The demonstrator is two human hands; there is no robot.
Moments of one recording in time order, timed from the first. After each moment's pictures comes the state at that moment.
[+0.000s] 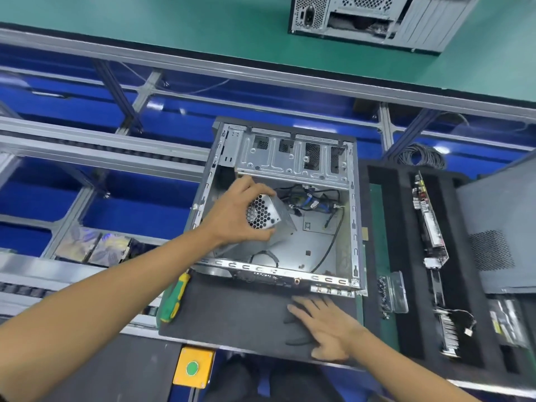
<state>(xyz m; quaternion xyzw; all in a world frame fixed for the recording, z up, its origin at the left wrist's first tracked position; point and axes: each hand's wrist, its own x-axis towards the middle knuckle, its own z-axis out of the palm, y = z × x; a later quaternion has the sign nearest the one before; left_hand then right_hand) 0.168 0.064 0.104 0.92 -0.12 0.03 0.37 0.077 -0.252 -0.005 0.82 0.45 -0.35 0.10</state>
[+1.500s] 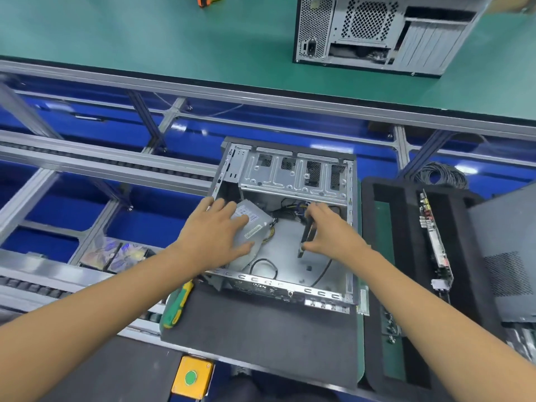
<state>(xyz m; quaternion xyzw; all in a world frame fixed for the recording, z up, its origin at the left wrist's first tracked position) 0.126 0.066 0.154 0.99 -0.09 0.01 -0.09 0.244 -0.204 0.095 0.92 0.29 -0.14 -0.20</state>
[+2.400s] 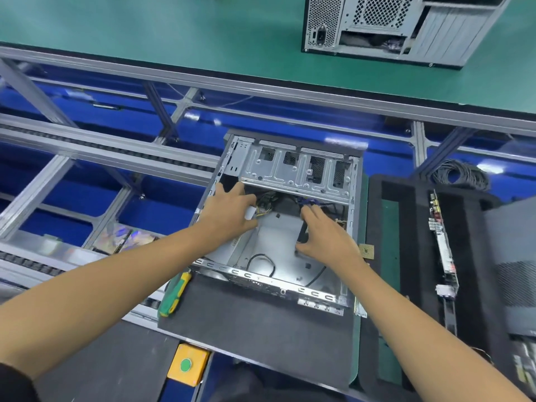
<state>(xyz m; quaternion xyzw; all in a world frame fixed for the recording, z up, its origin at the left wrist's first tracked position) 0.188 0.049 0.110 1.00 0.05 -0.06 -0.01 0.238 -0.199 0.075 0.93 0.32 -0.11 -0.15</state>
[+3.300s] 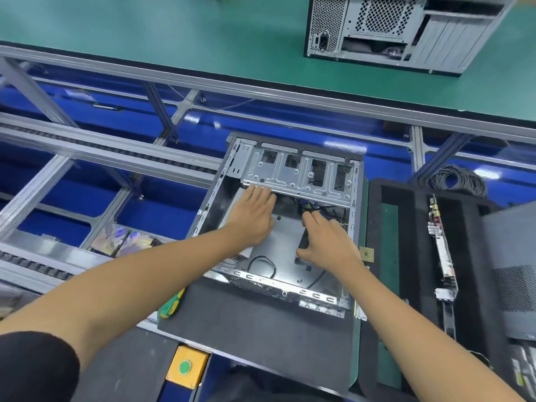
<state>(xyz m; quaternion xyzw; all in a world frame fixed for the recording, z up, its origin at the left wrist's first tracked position) 0.203 0.019 0.084 0.99 -0.08 -0.02 -0.12 0.232 -0.198 0.076 0.94 0.34 -0.05 -0.05</state>
